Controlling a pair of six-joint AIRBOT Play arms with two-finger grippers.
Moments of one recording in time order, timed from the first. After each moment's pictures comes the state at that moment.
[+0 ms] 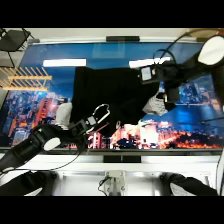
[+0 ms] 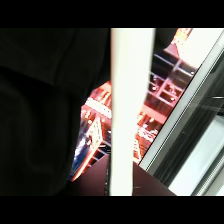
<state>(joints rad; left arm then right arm) -0.76 -0.93 0.68 1.45 -0.90 -1.16 0.23 -1.30 1.68 -1.38 1.59 0.07</state>
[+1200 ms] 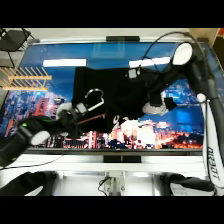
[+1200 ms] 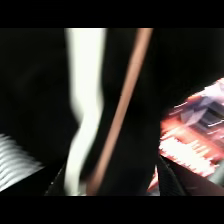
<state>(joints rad) -0.61 -0.85 0.77 1.60 -0.90 -1.16 0.25 -1.45 1.68 -1.23 1.67 0.24</state>
